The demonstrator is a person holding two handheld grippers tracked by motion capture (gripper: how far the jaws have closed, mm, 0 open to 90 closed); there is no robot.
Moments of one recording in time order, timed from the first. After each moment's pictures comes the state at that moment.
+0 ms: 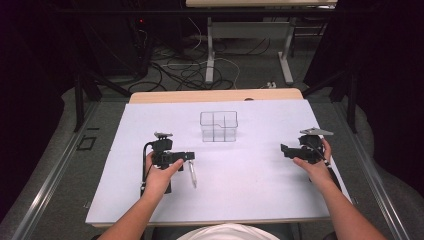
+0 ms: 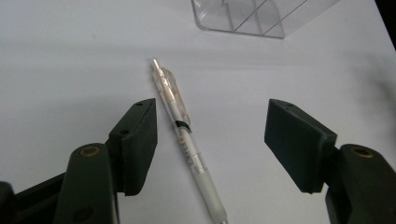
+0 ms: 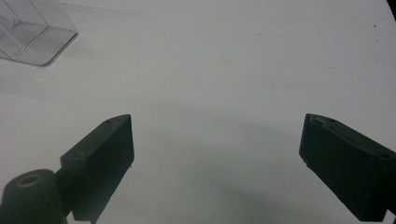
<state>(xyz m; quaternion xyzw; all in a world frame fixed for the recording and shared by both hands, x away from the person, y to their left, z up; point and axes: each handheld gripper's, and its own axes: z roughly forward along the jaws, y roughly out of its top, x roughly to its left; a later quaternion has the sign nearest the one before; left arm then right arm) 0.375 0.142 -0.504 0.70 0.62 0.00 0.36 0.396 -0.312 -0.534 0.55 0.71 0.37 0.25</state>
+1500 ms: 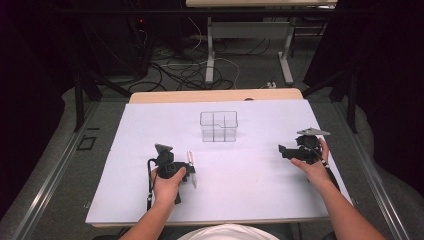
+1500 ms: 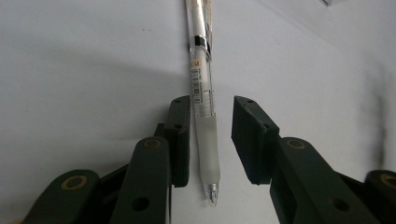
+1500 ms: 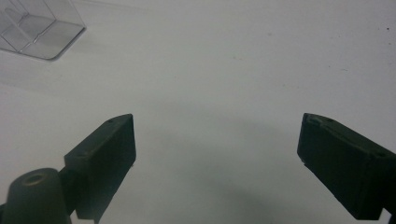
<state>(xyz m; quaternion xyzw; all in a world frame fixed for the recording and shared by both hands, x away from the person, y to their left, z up) 0.361 0.135 -0.543 0.60 0.72 -0.11 0.32 0.396 -0.306 -0.534 0.54 0.72 0.36 0.25</state>
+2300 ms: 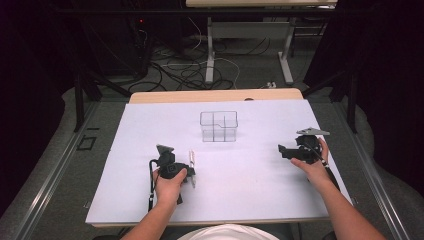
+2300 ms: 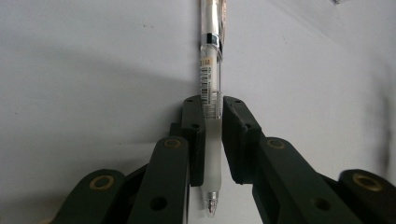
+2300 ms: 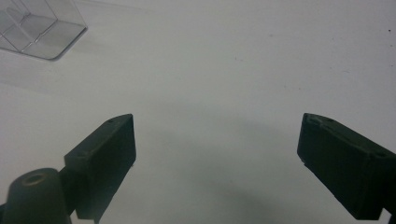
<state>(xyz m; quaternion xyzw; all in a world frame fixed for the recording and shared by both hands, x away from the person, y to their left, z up) 0.363 0.133 -0.549 0.60 0.73 -0.11 0.32 0.396 -0.305 -0.534 0.54 0.72 0.36 0.25</state>
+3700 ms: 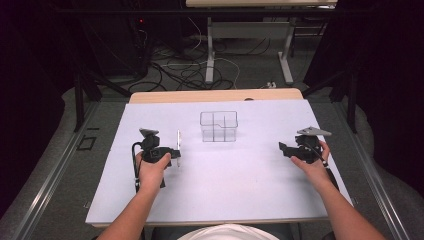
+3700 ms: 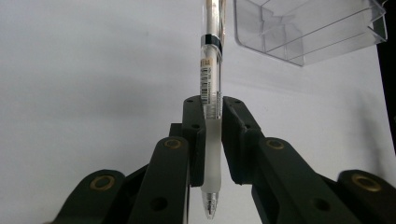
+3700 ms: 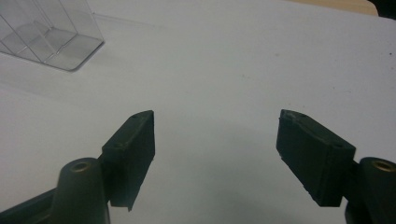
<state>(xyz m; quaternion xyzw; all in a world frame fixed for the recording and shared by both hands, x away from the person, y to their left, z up) 0.393 0.178 -0.506 0.64 0.68 -0.05 0.36 0.393 -0.303 -0.527 0.51 0.72 0.39 0.26</state>
